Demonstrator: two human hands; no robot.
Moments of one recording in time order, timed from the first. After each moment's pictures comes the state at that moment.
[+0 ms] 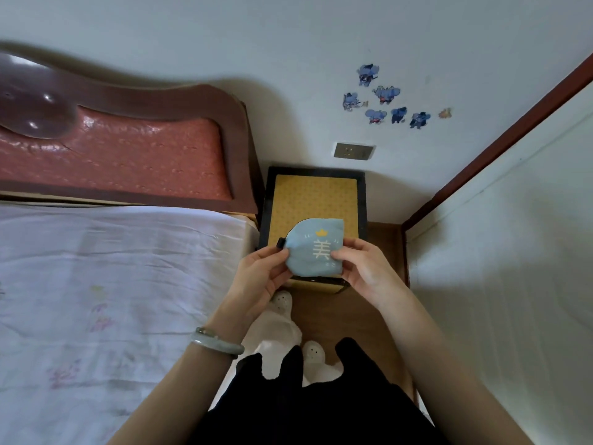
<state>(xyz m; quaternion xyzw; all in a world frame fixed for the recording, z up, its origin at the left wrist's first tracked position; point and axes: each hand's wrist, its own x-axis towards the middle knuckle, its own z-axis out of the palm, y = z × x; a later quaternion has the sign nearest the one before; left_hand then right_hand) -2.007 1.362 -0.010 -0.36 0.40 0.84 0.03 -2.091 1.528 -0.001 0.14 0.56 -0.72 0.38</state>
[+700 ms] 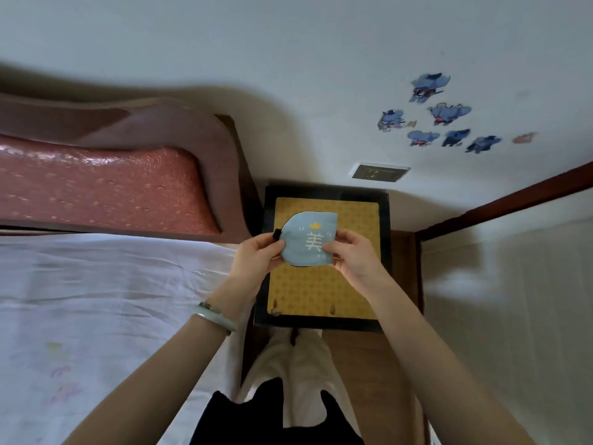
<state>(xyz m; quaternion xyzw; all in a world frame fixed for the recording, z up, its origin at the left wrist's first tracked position) -2.203 1.236 -0.145 -0.37 0.53 0.76 0.06 -2.279 1.403 -0.117 0.18 0.61 -0.67 0.38</state>
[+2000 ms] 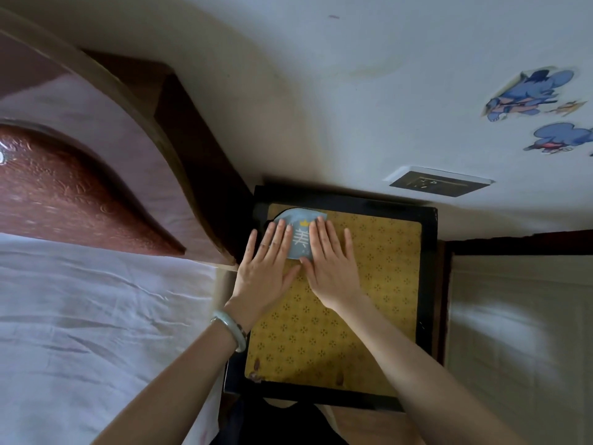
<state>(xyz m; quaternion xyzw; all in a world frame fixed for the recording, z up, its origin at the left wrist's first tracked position) -2.275 1.229 -0.363 -0.06 0.99 0.05 0.08 -2.349 1.367 -0.359 -0.33 0.93 -0.05 0.18</state>
